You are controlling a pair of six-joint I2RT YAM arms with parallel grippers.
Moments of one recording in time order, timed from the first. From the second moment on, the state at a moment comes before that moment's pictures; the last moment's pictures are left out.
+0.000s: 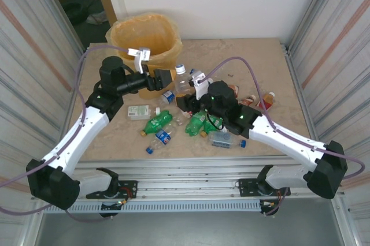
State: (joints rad) left arm -0.40 1.21 1.11 -0.04 0.66 -0.49; right arm 0.88 1.24 1.02 -0.06 0.03 0.19
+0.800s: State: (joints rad) left arm -0.44 1.26 1.17 0.01 0.72 -0.49; right arm 0.89 1.31 1.07 -0.05 -0.02 0.15
